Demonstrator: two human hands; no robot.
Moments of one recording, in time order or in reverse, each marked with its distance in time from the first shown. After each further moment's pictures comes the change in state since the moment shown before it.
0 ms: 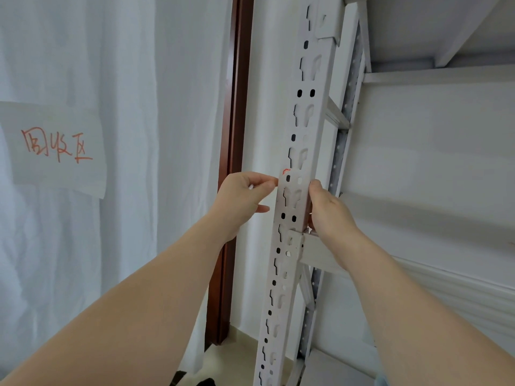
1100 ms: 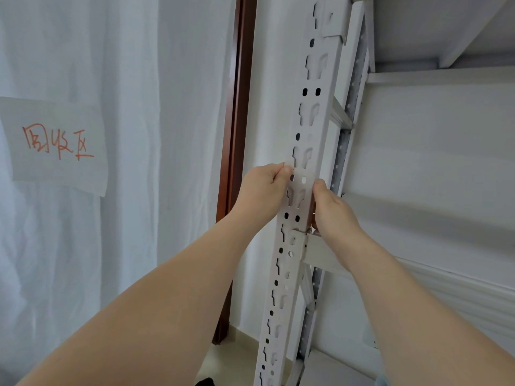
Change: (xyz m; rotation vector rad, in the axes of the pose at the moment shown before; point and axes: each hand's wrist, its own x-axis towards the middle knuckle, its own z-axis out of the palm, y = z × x) left_hand 0.005 0.011 0.024 0.297 0.044 0.204; right_hand 0.001 0.001 0.002 0.019 0.044 0.011
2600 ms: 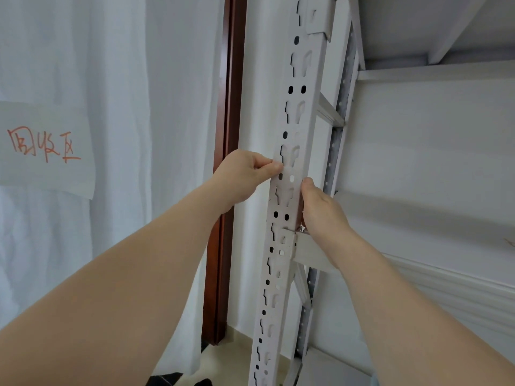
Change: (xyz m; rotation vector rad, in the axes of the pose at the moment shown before) left_hand 0.022 0.003 -0.027 0.127 -0.201 -0.097; right_hand -0.006 -0.005 -0.003 -0.011 -0.029 0.005
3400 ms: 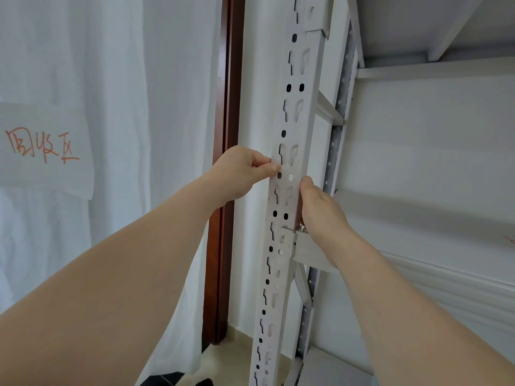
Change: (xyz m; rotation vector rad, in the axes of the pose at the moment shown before) left_hand 0.007 -0.005 -0.007 0.041 -0.082 0.008; right_hand 0.005 0.005 -0.001 -0.036 -0.025 -0.013
